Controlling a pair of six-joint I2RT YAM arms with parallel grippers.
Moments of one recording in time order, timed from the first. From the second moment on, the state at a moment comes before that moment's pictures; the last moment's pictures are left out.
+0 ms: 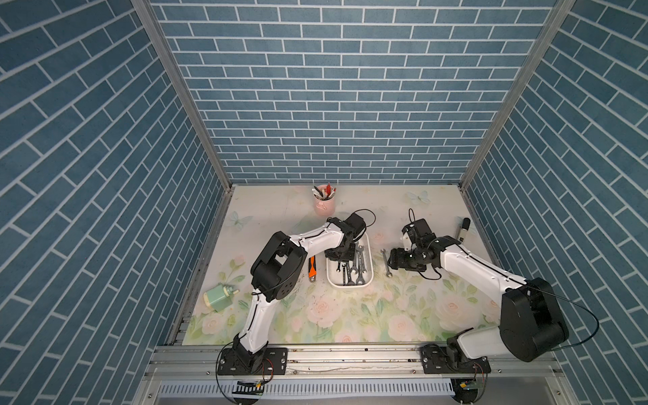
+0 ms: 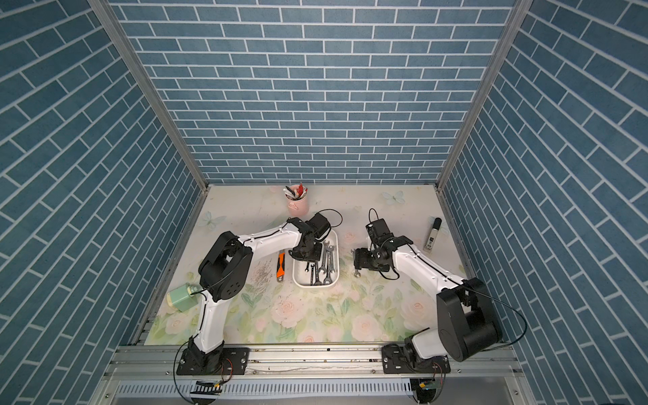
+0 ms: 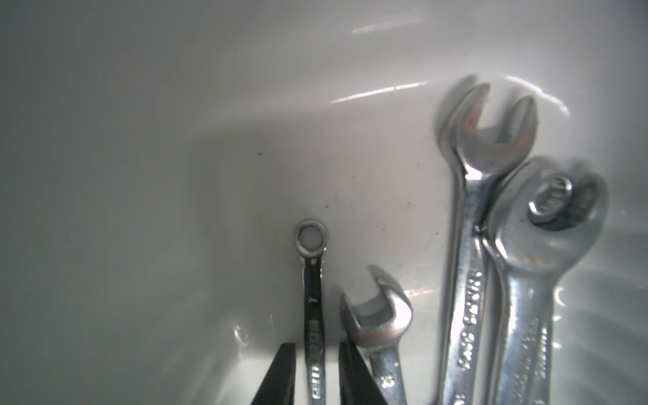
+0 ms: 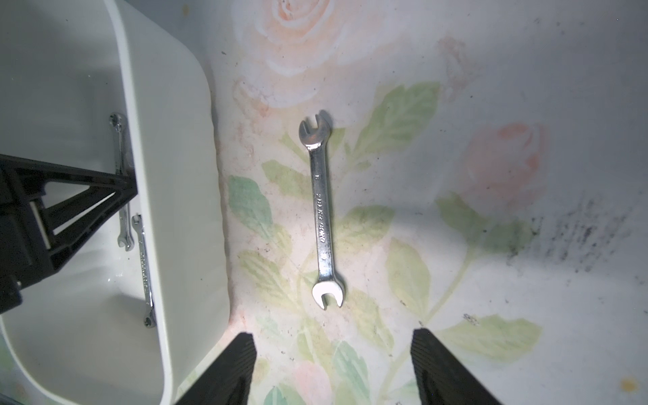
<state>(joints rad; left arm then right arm) -0.73 2.12 1.58 -0.86 -0.11 -0.57 0.45 1.43 0.91 -0.65 -0.16 0.41</state>
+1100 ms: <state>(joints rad) -0.67 2.16 1.84 -1.05 -0.11 -0.52 0.45 1.42 0.90 -0.65 -0.17 0.41</state>
